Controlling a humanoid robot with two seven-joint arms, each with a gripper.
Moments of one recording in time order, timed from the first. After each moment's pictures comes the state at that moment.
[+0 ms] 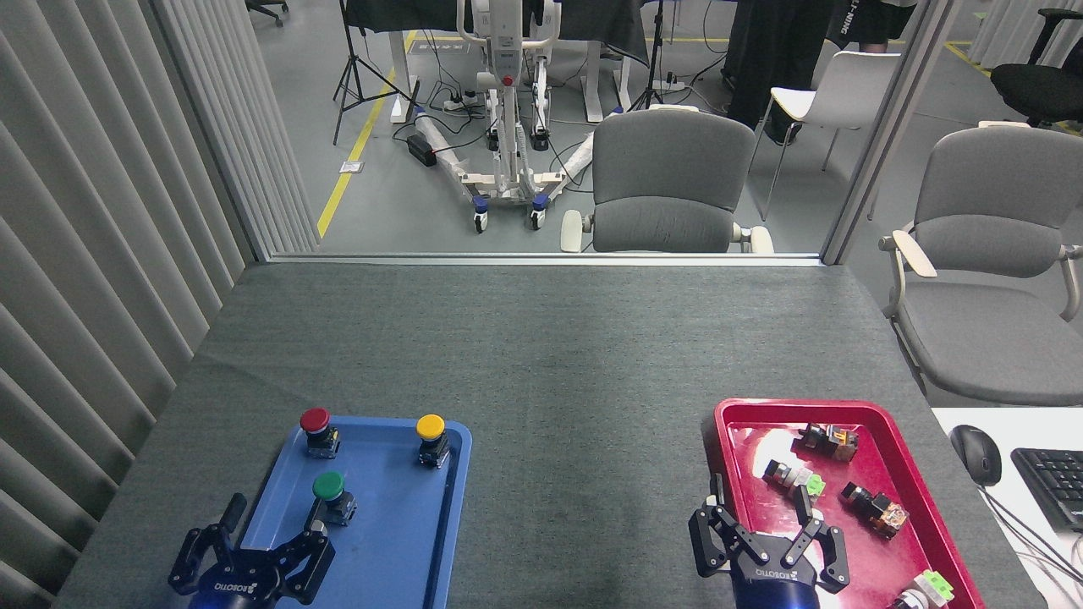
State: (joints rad) left arm 0.14 0.15 0.10 -1.57 -1.34 -0.20 0.14; right arm 0.15 0.09 0.05 -1.63 1.48 0.12 -0.16
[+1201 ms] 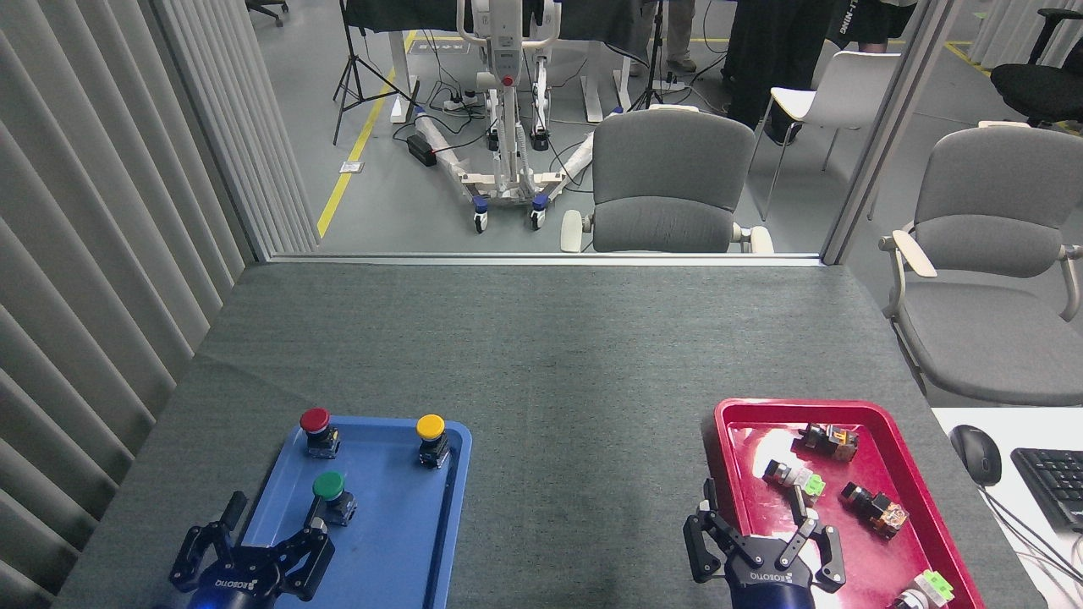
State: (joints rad) left arm 0.13 0.15 0.10 -1.55 -1.33 -0.19 0.14; right arm 0.16 0.09 0.06 -1.62 1.54 0.12 -0.16
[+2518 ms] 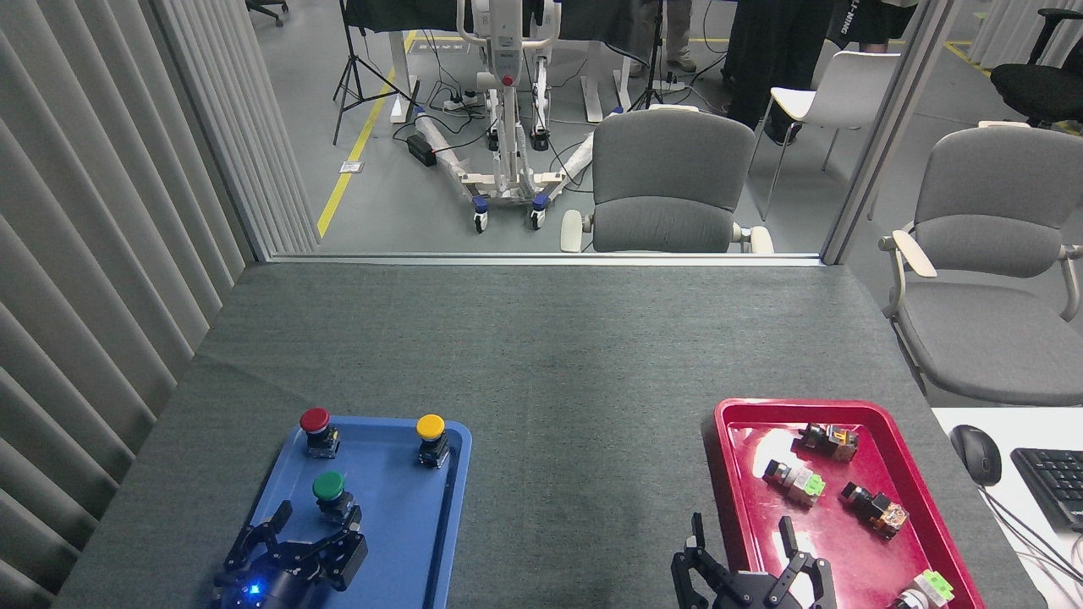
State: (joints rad) left arm -0.09 0.17 -0.01 -1.14 -1.35 -0.20 0.14; right arm 0.26 0.11 0.09 -1.67 1.62 0.14 -0.17
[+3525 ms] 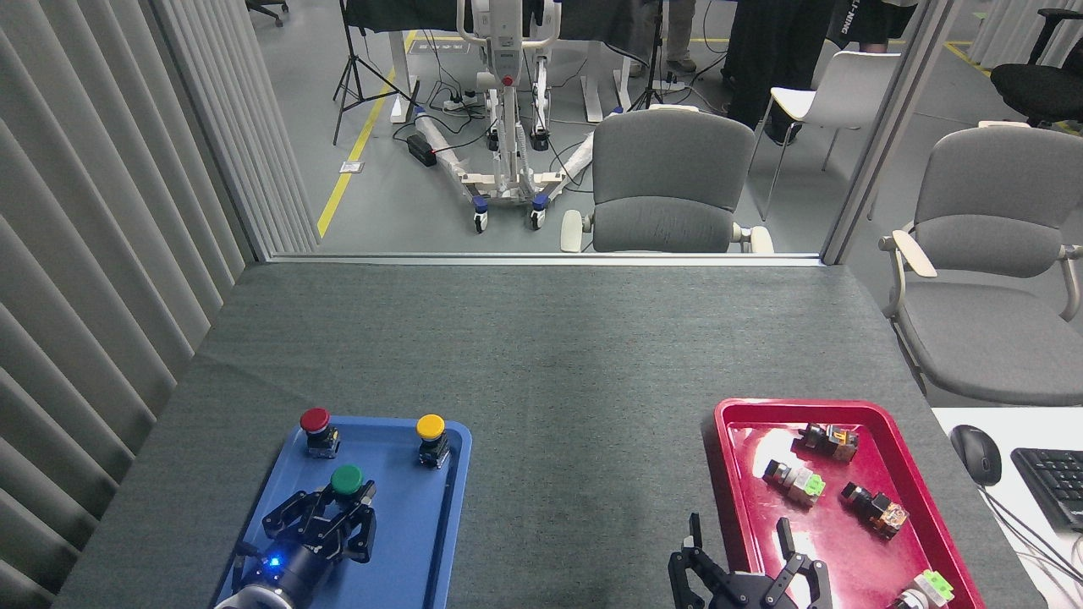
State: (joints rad) left arm -0.17 0.20 -0.09 -1.09 -1.35 -0.33 0.16; right arm 0.25 0.12 0.09 -1.66 1.62 0.15 -0.18
